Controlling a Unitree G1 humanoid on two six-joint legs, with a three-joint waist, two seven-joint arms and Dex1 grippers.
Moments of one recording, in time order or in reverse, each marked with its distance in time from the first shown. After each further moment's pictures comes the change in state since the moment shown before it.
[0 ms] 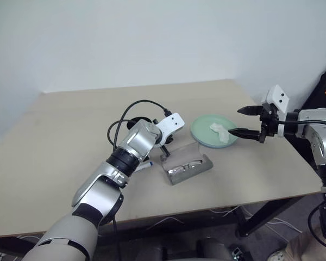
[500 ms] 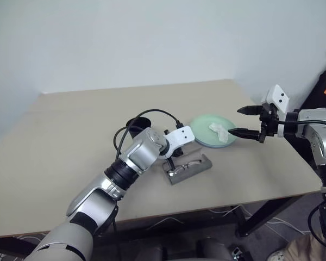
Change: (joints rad) left arm 0.100 0.061 -0.091 -0.365 -0.005 0.133 -0.164; right arm 0.000 0.001 0.000 -0.004 0.000 0.001 -0.001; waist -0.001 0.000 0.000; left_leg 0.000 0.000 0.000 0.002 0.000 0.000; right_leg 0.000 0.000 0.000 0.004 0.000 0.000
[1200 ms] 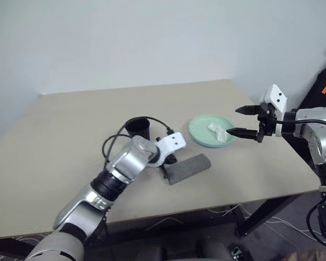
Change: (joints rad) left arm 0.121 0.150 0.100 -0.087 -0.070 -0.009 -0.014; right arm -0.013 0.010 0.016 0.012 -0.001 -0.003 0.000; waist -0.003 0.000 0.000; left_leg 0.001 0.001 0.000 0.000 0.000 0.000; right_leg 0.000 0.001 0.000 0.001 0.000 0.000
